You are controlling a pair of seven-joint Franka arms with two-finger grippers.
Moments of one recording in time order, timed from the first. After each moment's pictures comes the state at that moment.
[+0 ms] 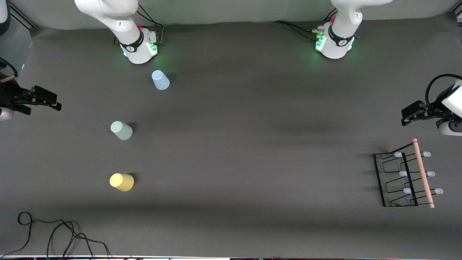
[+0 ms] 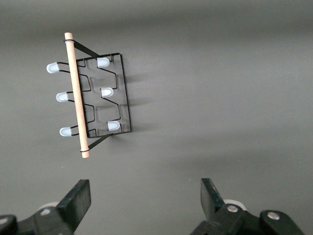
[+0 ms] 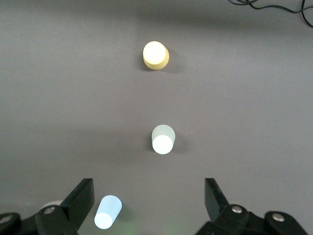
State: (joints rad) left arm 0.02 0.07 -0.01 -1.61 0.02 1.74 0.12; right arm -0.08 0.03 0.02 -1.54 0.02 1.53 -0.13
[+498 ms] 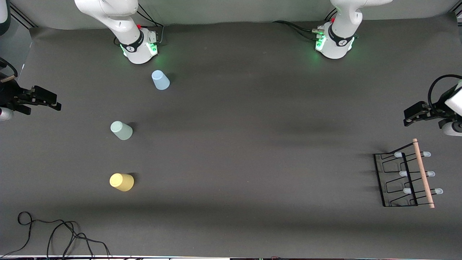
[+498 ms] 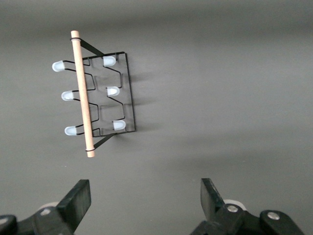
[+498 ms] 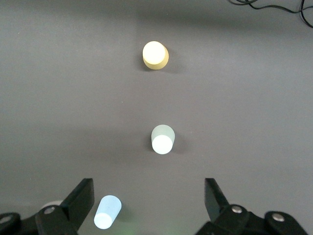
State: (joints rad) left arm 0.05 0.08 -0.01 -1.61 0.02 1.75 0.14; right arm -0.08 0.03 0.02 -1.55 0.02 1.53 -0.13
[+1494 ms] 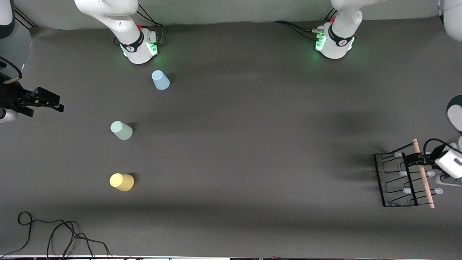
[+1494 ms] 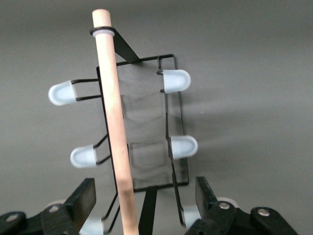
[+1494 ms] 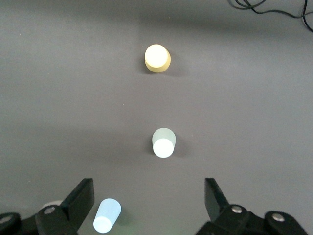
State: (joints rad) left arm 0.21 0.49 -0.01 -1.60 0.04 2.14 0.30; right arm -0.07 0.03 0.03 -1.56 0.02 1.57 -0.13
